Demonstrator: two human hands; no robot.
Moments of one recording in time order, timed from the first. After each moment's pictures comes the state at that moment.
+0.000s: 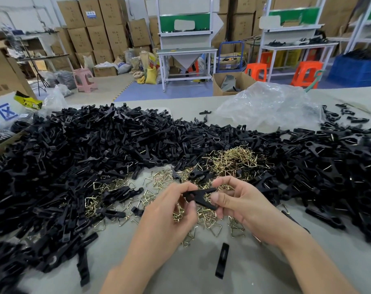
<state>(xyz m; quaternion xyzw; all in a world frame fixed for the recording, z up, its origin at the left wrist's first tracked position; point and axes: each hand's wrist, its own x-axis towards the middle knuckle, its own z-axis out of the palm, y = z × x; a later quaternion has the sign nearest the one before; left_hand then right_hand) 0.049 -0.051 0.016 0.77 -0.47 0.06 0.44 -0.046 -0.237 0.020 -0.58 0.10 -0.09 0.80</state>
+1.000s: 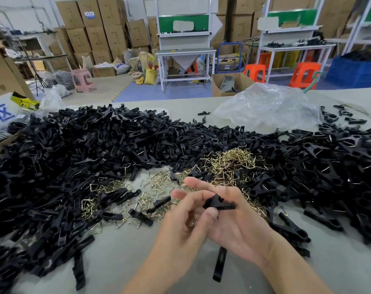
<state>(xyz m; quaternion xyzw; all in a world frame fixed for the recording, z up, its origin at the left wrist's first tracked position) 0.022 -0.070 0.012 0.67 -0.44 -0.10 0.59 -0.044 -0.209 0.020 -0.41 -0.08 0.03 0.91</state>
